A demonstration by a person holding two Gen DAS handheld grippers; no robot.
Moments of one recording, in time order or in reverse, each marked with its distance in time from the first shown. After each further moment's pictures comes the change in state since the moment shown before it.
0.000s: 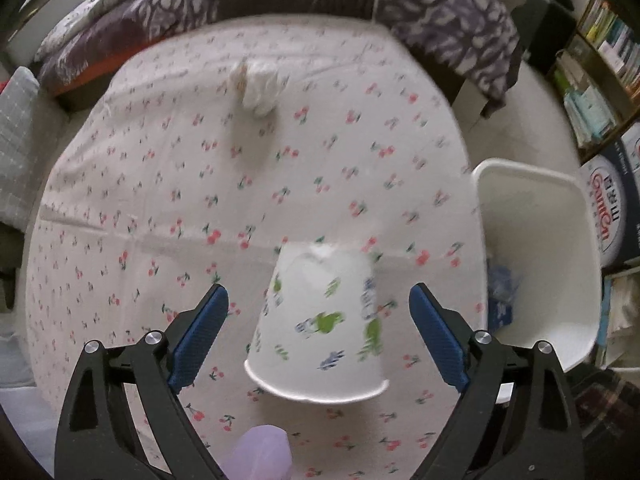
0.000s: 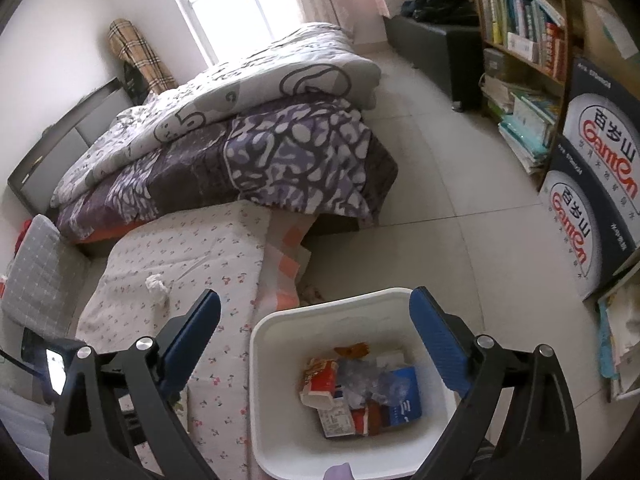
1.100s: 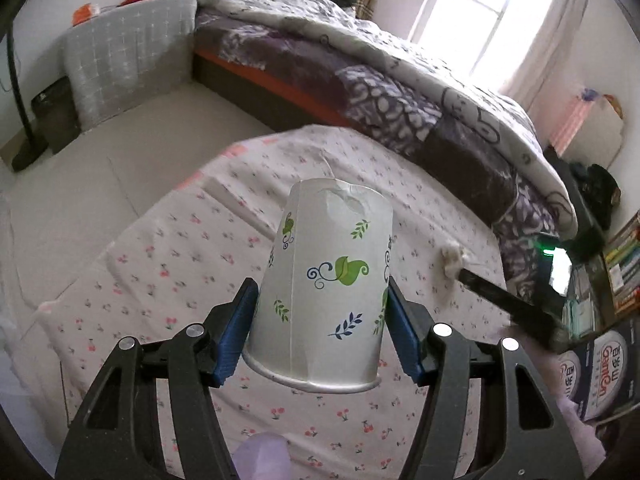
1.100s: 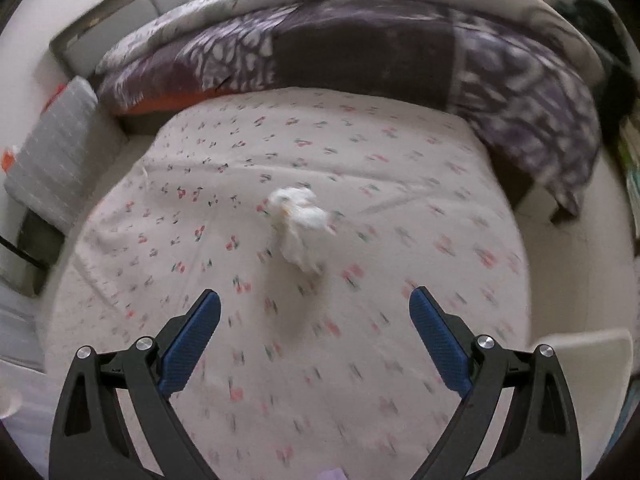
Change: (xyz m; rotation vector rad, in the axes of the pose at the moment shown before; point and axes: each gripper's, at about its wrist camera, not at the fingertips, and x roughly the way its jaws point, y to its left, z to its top) left arm -0.151 0.255 -0.072 -0.549 -0.385 -0.034; right arm 0.199 0.269 -0.064 -0.374 0.258 0.105
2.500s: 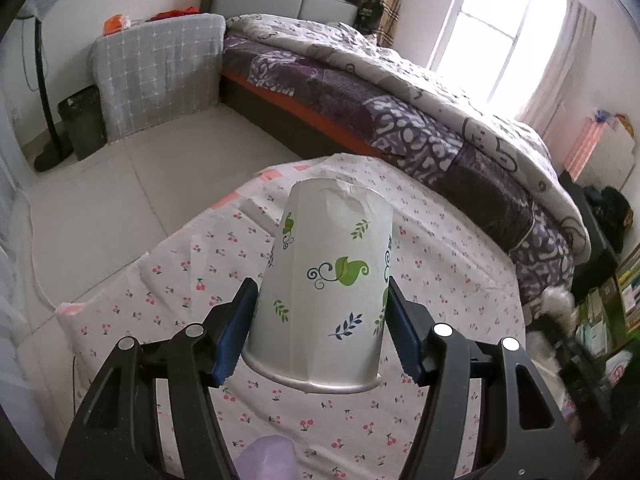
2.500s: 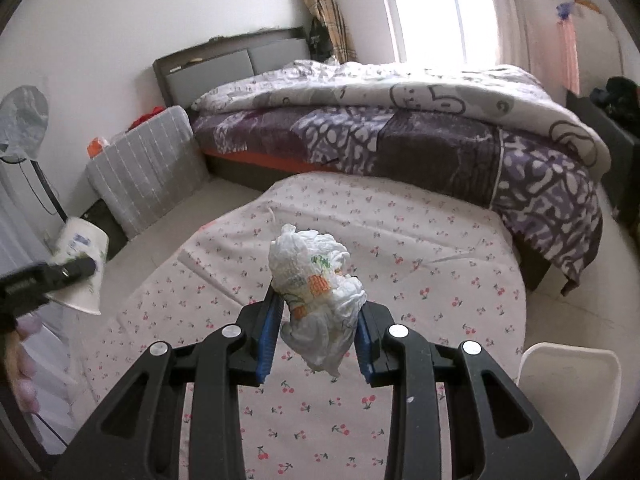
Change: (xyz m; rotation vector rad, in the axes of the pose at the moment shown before) left arm -0.013 0.018 -0.010 -0.032 -0.097 0.065; right arm -0.169 0.040 -0.075 -0.180 -0.358 0.186
